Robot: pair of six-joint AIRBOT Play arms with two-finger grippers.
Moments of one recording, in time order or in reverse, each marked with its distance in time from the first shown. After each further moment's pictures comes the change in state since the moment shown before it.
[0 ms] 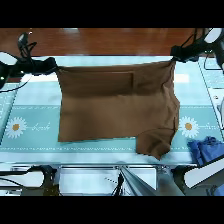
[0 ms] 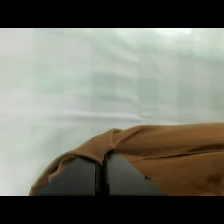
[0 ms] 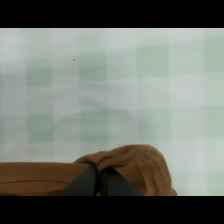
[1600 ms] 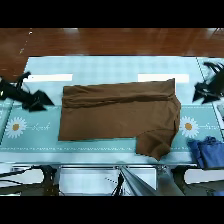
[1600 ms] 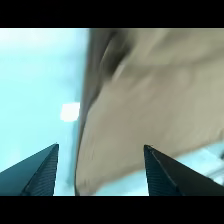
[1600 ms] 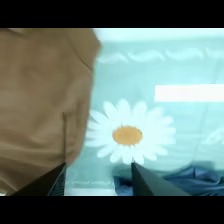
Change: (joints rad) left arm 0.266 0.095 -0.241 0.108 -0.676 0.070; right arm -0.252 0.232 -0.360 -0.144 0.651 -0.164
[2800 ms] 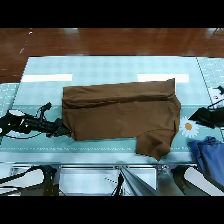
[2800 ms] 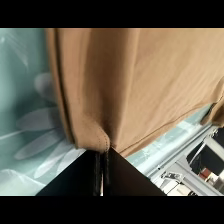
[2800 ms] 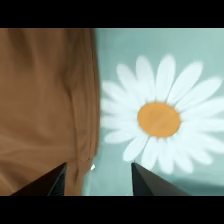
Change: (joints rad) left arm -0.055 0.083 -0.552 -0.227 0.216 0.227; right arm -0.273 0.454 -0.723 0.292 -0.390 -0.216
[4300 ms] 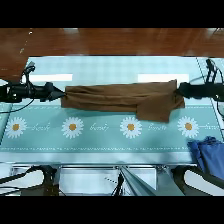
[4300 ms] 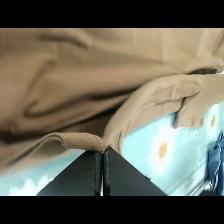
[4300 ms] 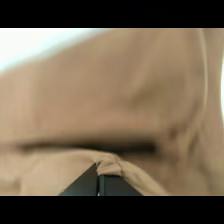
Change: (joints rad) left arm -0.062 -0.018 0.452 -0.211 0.043 -0.031; right arm 0.334 -0.125 0.177 0.288 -0.468 0.032
